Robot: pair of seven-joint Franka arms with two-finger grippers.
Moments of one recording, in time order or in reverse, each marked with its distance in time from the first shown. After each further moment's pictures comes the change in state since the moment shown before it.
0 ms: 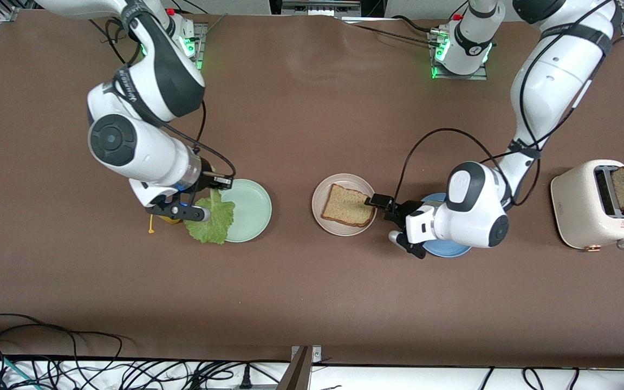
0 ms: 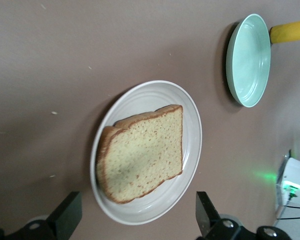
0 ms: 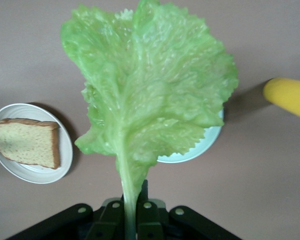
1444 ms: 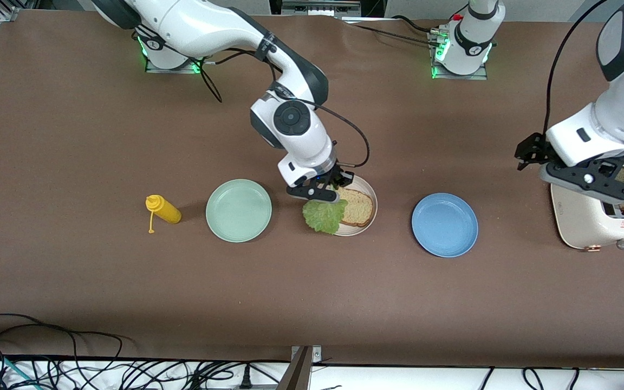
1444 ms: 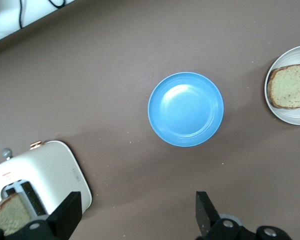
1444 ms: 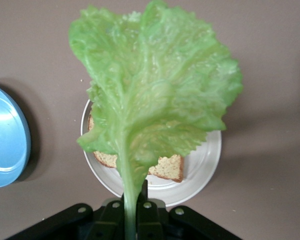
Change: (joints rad) left arm -0.089 -0.669 0.356 -0.033 0.461 -0.385 -0.086; right arm 0.447 0.327 -0.083 0.149 -0.082 0.464 0.390
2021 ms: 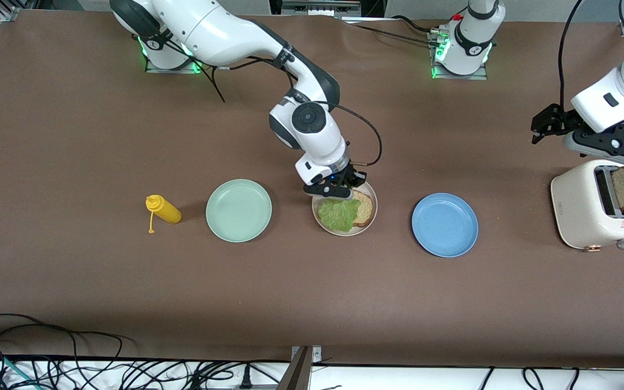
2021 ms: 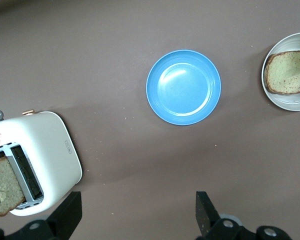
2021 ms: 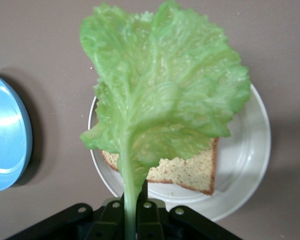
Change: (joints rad) left arm -0.061 -0.165 0.121 -0.188 -0.062 0.011 0.000; right arm 0.055 0.090 -0.025 0.007 0.000 0.177 0.017
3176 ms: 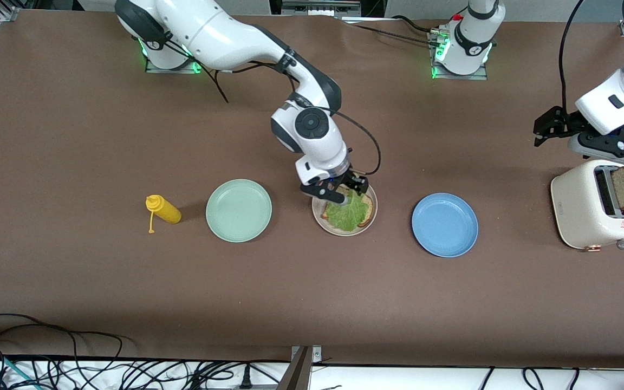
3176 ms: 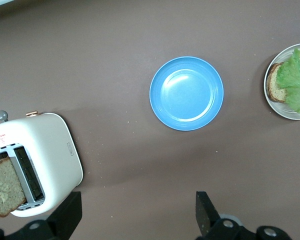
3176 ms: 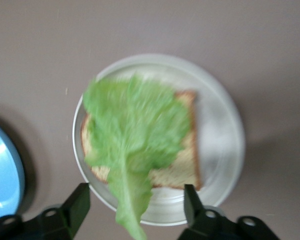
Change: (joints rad) left arm -0.002 0.023 0.010 0.031 -0.001 0.005 -0.024; right arm -0.034 -0.030 -0.014 0.065 0.000 -0.196 0.162
